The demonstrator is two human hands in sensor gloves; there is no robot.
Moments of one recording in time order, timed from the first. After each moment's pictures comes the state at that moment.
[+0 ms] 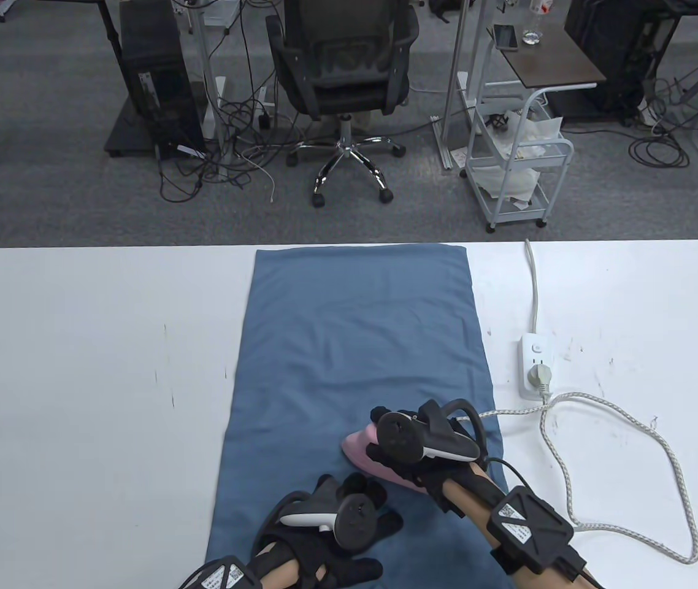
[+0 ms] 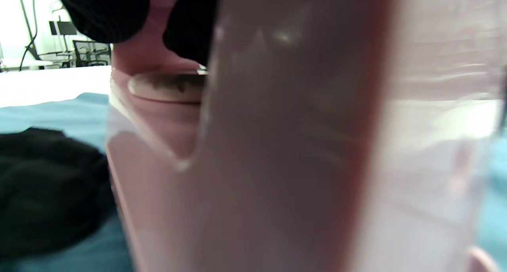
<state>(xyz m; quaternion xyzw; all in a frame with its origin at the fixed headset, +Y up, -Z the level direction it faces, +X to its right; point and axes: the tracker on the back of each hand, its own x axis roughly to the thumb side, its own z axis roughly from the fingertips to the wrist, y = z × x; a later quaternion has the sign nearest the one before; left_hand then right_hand) -0.068 -0.813 -0.255 -0.37 -0.37 0.01 0.85 0.067 -0.715 -0.337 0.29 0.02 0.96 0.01</state>
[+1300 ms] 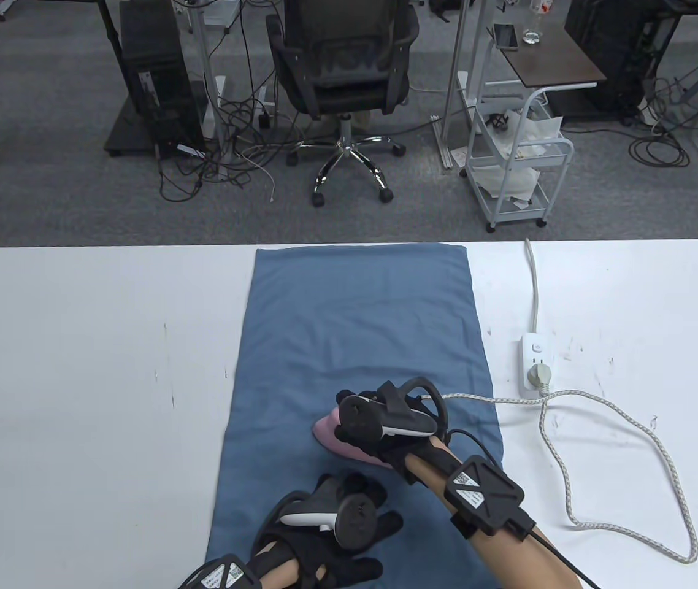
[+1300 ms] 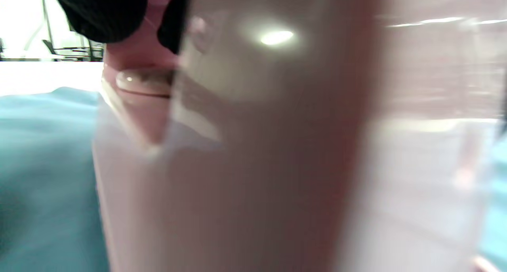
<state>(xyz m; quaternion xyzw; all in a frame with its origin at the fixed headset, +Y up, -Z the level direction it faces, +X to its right) -0.068 -0.814 -0.254 -0.37 -0.37 0.01 0.85 0.019 -0.724 -0.393 0.29 -0.01 0.96 0.00</state>
